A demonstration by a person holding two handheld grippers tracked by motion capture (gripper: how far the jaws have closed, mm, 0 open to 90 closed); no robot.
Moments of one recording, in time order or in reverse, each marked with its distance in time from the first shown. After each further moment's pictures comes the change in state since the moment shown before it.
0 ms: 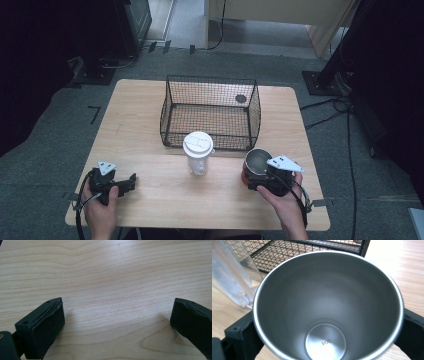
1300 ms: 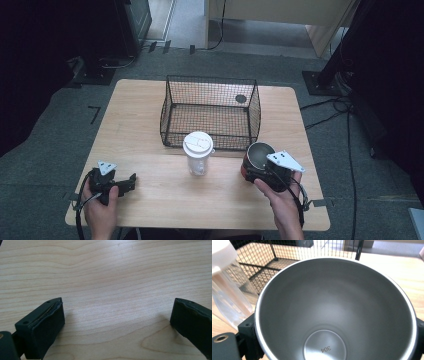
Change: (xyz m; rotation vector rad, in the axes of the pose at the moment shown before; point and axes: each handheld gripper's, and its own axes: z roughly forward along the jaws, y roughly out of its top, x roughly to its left) left arm 0.000 0.000 0.000 -0.001 -0.001 -0.002; right arm 0.016 0.022 -0.011 -0.116 -0.076 0.037
